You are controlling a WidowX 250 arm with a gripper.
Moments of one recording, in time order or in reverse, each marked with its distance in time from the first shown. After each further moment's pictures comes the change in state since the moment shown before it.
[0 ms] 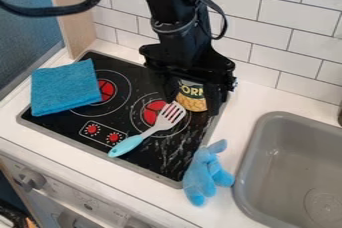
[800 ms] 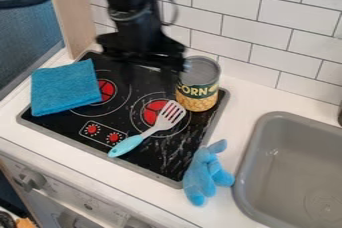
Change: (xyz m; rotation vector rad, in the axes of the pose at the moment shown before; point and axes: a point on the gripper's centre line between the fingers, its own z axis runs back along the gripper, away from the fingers) arm 0.000 0.083 0.006 0.146 -0.018 0.225
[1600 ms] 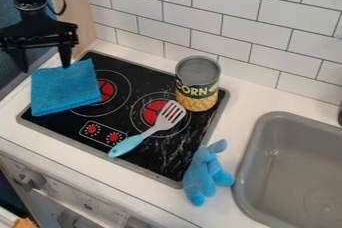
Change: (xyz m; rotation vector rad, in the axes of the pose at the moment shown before) arm 0.032 0.175 -0.037 0.307 0.014 0.580
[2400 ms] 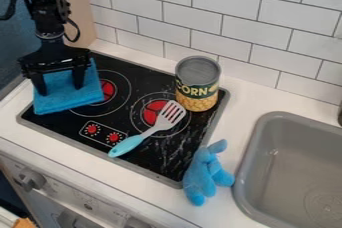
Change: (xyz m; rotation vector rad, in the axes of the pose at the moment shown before) arm -0.006 -0.022 -0.056 -0.019 0.088 0.031
